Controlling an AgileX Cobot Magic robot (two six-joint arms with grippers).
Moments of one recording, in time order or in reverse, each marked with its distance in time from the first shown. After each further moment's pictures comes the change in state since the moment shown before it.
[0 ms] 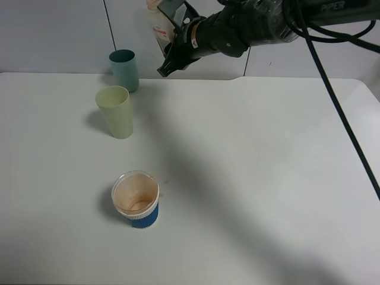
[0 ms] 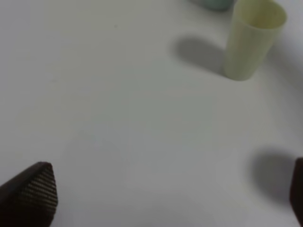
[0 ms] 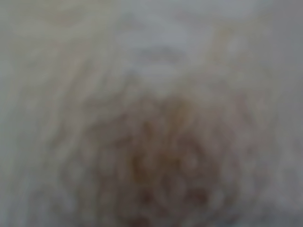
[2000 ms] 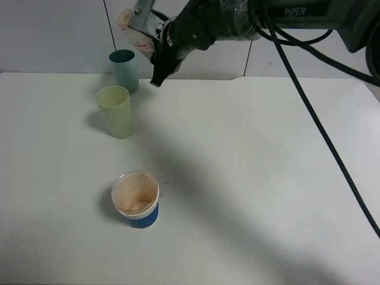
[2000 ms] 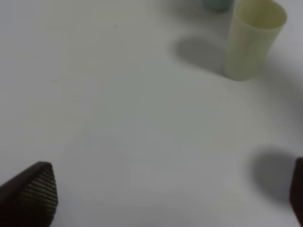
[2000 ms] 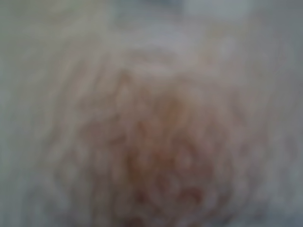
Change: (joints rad) left arm 0.000 0.000 0.000 0.000 0.000 0.000; right arm 0.088 0.079 -0.191 0.085 0.274 -0.371
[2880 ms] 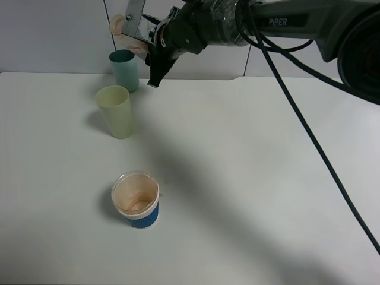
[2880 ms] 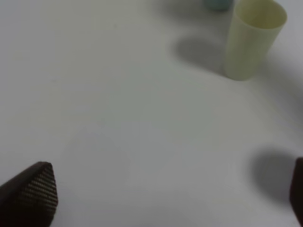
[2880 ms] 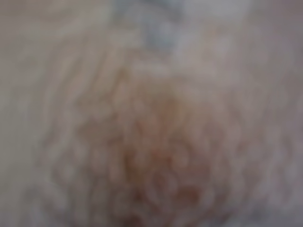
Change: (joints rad) left arm 0.000 0.000 0.000 0.000 0.000 0.000; right arm 0.000 0.064 -0.079 0.005 -0.052 -0.138
